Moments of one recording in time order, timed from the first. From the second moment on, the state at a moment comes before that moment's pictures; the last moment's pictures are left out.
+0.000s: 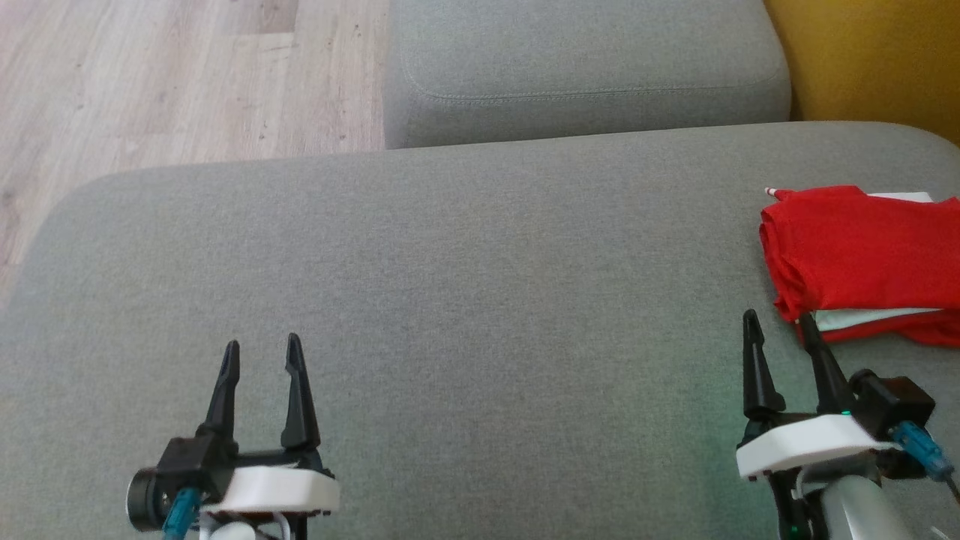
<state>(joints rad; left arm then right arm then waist) -0.02 0.04 -0.14 0.23 -0.25 0.05 -0.26 -0.07 -0.05 -0.01 0.38 0.22 0.13 -0.25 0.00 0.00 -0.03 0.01</state>
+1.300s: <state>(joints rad) -0.02 0.04 -0.13 0.30 -0.39 0.07 -0.26 -0.07 -0.05 0.02 0.35 0.22 0.13 -0.25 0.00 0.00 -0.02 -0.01</state>
